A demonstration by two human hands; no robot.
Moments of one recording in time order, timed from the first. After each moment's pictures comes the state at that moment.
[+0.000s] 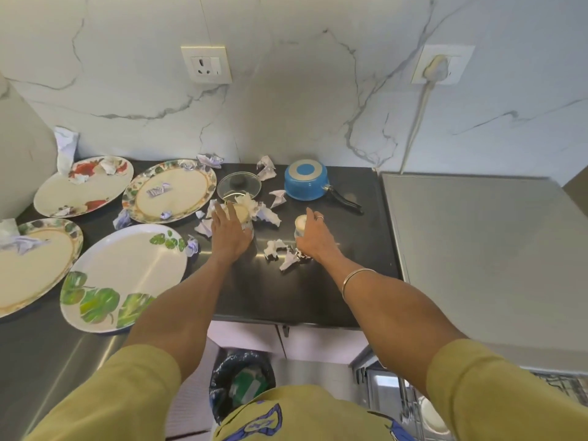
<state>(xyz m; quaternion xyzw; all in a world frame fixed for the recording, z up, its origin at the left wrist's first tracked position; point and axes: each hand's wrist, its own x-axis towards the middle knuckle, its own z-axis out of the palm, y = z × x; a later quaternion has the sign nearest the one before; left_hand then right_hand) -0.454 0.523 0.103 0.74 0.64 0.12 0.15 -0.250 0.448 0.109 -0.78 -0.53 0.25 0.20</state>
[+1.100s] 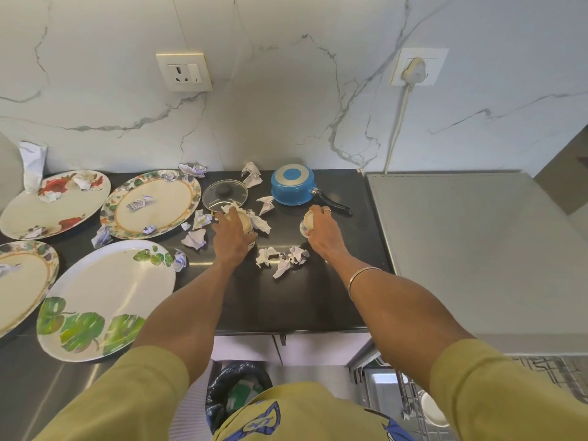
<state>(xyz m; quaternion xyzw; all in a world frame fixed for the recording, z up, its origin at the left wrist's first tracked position) -0.422 0.527 0.119 0.74 0.65 0.11 0.16 -0.217 0.447 0.115 -0.80 -0.53 0.14 0.24</state>
